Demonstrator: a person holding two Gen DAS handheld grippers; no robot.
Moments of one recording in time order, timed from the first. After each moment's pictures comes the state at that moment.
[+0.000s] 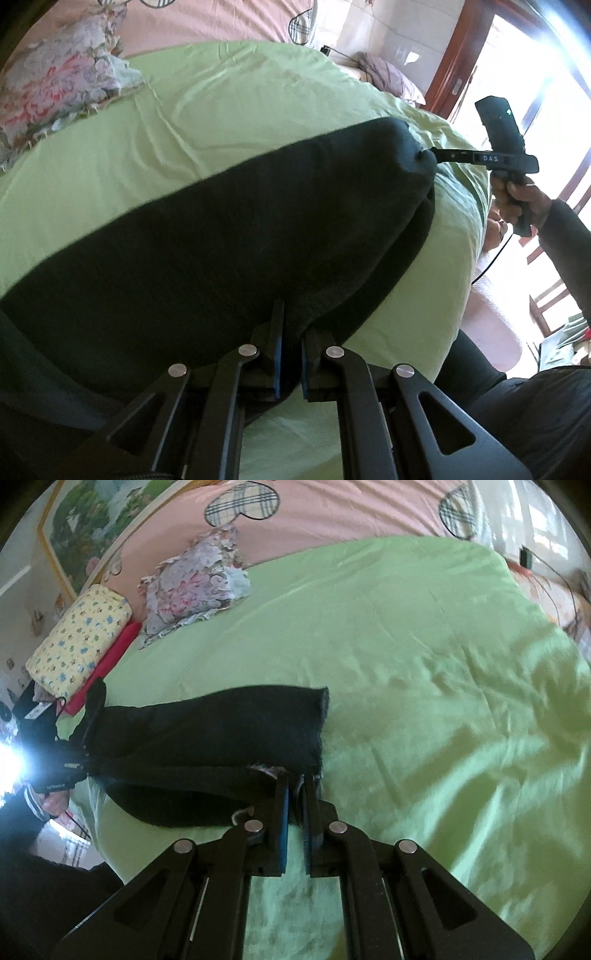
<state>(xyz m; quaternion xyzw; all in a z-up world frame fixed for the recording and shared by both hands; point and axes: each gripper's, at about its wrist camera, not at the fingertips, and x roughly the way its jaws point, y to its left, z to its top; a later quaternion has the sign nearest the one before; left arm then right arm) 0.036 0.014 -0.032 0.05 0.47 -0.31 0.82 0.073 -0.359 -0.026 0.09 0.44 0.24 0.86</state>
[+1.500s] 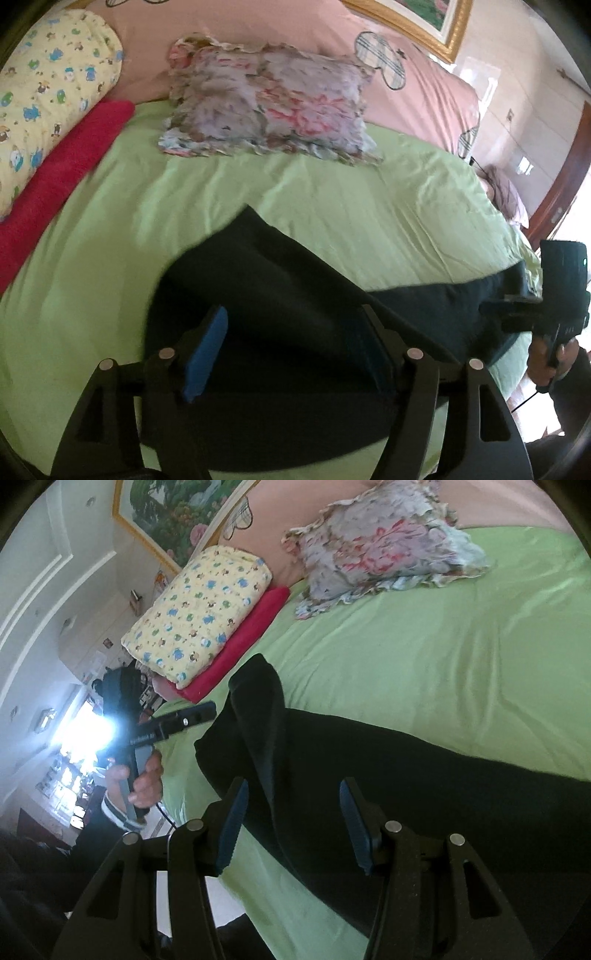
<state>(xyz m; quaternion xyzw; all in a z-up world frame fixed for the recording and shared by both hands) 0.051 0.293 0.038 -0.09 0.41 -0.08 0.90 0.072 -0.049 0.006 0.14 0.43 0.46 0.76</state>
